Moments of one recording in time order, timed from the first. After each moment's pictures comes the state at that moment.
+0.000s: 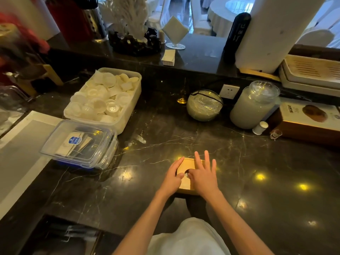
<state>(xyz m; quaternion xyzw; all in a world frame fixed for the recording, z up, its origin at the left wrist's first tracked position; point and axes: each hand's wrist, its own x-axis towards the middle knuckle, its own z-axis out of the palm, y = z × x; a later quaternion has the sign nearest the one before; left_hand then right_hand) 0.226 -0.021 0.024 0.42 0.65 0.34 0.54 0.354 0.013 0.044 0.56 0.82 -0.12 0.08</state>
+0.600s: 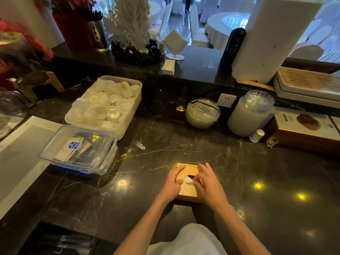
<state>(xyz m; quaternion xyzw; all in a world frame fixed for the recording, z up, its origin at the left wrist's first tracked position) 0.225 -0.021 0.022 0.45 0.65 0.32 0.52 0.391 0.005 0.039 0.55 0.79 -0.25 -0.11</state>
